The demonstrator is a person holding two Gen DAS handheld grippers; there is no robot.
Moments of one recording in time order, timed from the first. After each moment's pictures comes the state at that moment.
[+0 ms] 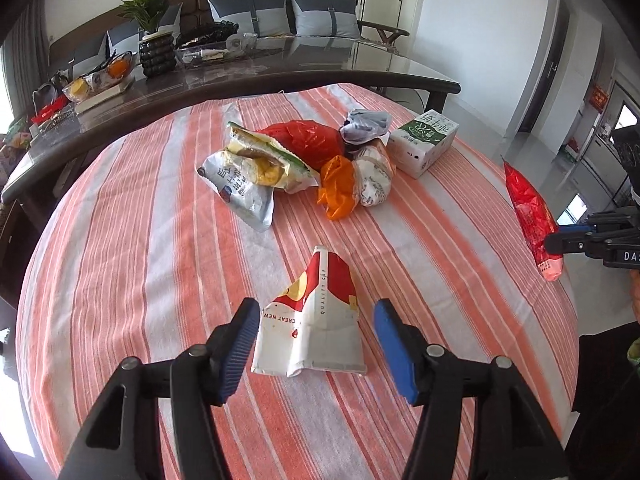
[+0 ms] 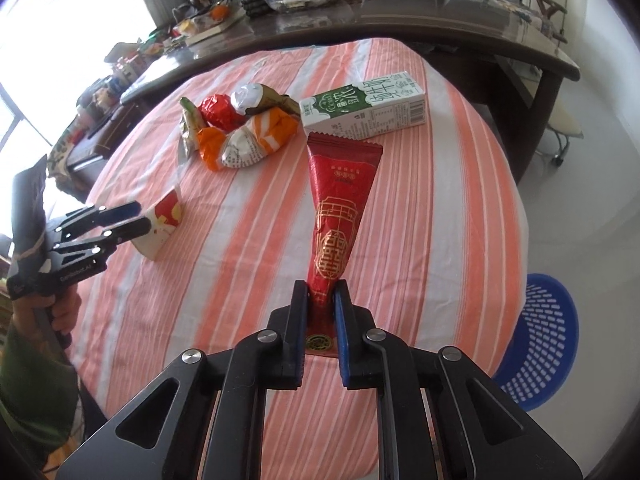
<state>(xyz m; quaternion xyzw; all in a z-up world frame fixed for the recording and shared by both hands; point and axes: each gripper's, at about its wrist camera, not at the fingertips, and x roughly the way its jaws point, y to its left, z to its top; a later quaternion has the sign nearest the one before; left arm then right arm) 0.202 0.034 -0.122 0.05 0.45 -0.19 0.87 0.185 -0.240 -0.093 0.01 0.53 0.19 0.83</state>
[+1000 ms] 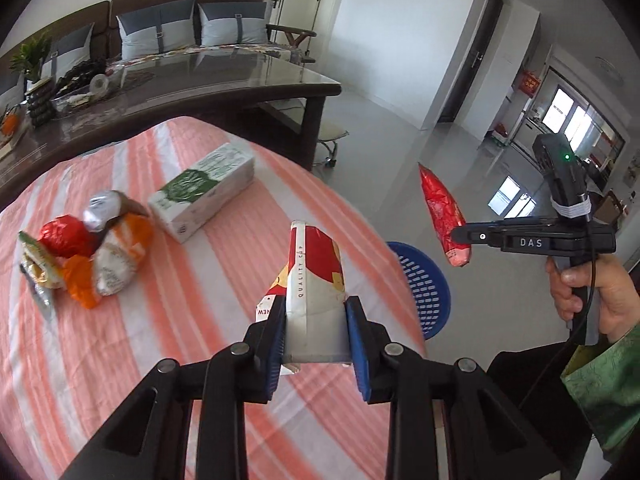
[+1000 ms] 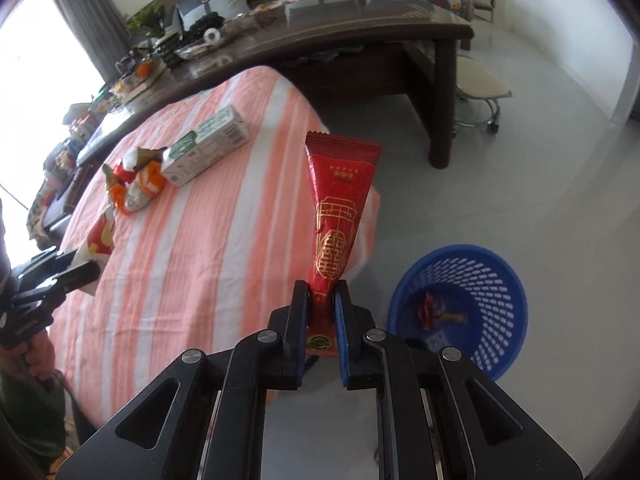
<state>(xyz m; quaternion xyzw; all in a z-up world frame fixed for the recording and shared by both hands) 0.185 -0.165 -0.077 0.03 0.44 -0.33 0.83 0.177 -0.414 -0.087 0.09 0.51 0.10 0.85</state>
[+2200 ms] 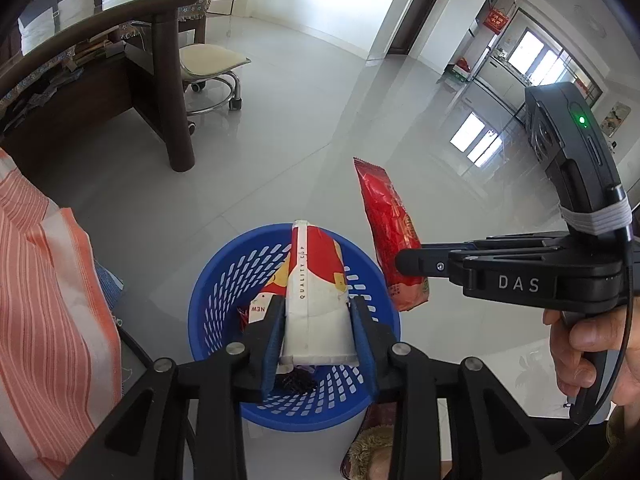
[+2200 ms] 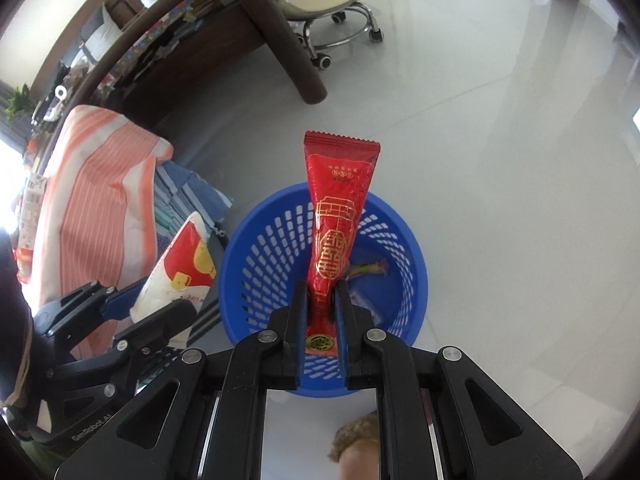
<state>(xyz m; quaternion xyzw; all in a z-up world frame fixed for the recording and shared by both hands) 0.215 -0.459 -0.223 0.08 0.51 -0.41 0.76 0.183 -0.612 -0.210 0.21 0.58 -0.02 0.79</state>
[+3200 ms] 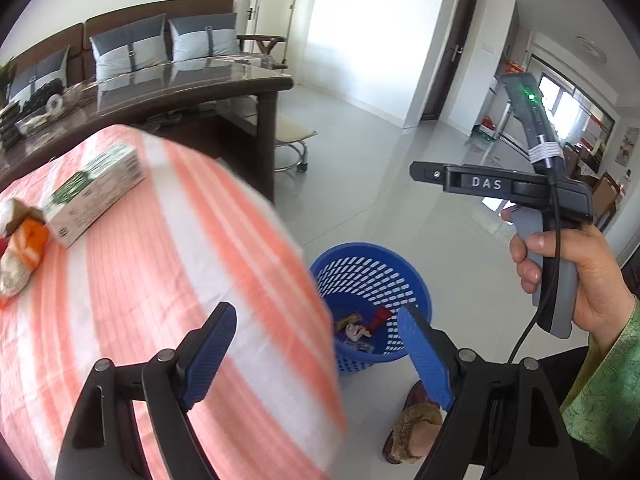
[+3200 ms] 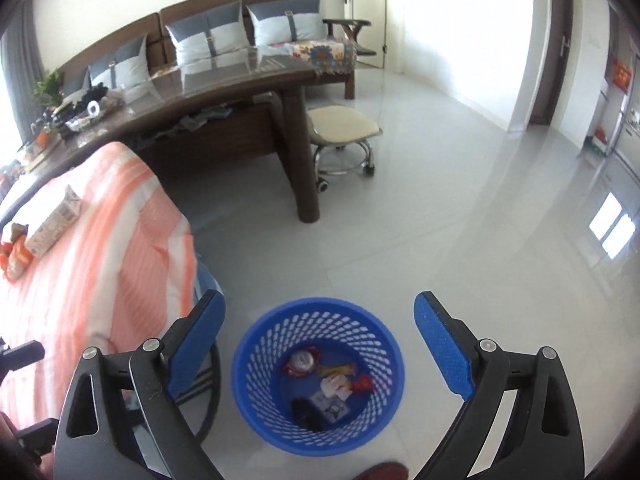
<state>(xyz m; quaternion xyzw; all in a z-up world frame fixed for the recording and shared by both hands) 0.146 -0.251 -0.125 0.05 0.41 -0.33 0.85 0.168 -0.519 -0.103 0.06 0.40 -0.08 0.91</state>
